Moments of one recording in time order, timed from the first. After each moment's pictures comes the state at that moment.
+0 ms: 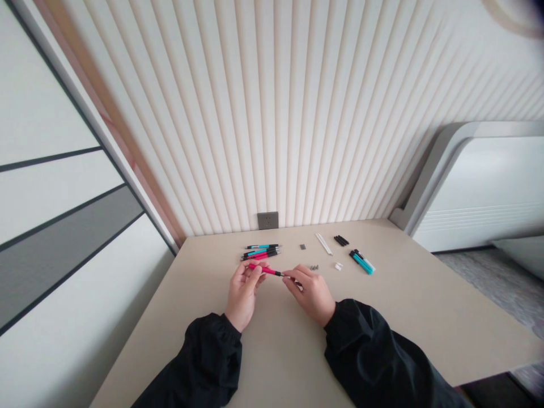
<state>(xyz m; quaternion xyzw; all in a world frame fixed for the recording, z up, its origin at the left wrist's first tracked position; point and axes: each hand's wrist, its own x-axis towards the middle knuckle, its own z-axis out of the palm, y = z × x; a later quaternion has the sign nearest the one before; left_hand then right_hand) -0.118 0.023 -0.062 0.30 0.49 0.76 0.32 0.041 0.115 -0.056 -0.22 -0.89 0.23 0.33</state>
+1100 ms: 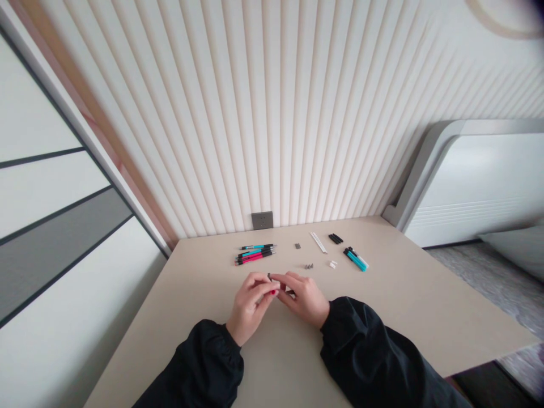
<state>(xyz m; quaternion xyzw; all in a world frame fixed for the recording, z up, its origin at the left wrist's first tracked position) -0.108 0.006 -0.057 0.67 0.53 0.52 0.02 0.045 0.112 -0.056 -0.15 -0.89 0.30 0.30</state>
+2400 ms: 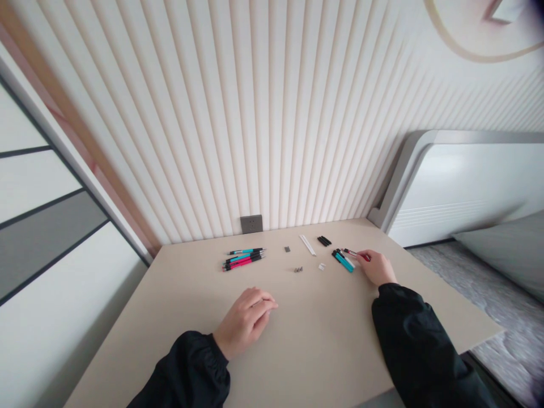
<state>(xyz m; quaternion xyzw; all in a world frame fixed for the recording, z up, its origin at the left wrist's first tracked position) -0.107 0.008 -0.056 0.79 0.51 0.33 0.03 0.201 0.255 -0.077 -0.61 -0.70 0.16 0.34</state>
